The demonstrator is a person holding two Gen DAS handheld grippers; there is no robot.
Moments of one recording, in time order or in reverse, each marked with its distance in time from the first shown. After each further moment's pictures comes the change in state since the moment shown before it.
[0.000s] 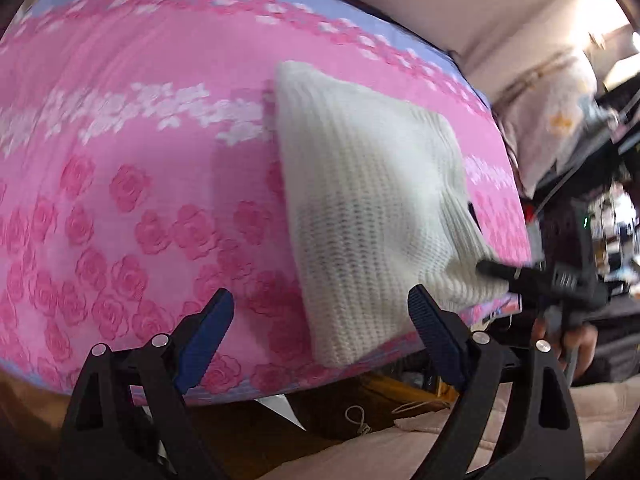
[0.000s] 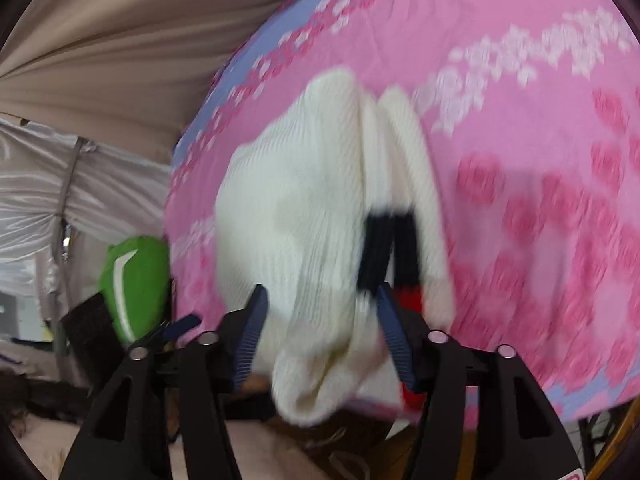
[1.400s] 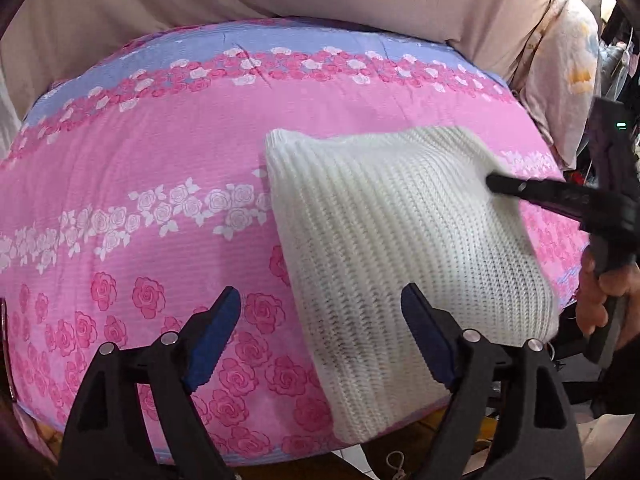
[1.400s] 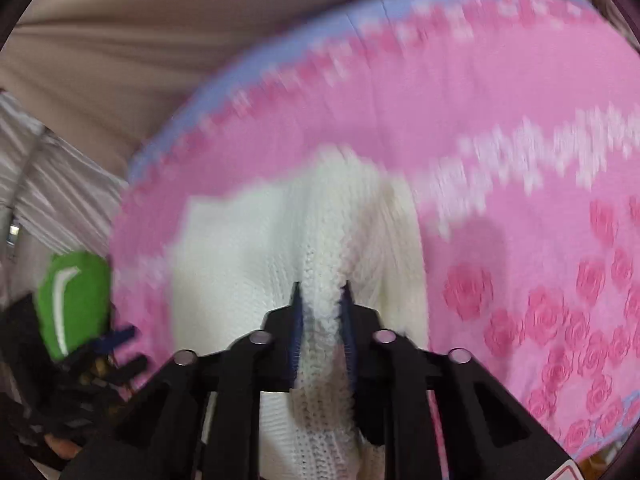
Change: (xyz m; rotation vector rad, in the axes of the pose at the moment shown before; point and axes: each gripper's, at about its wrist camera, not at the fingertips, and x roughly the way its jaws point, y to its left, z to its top) left arm 0.016 -0.057 0.038 0.241 -0.080 0.254; right arm 0.006 0.060 0.065 -0.200 -0.298 -0.215
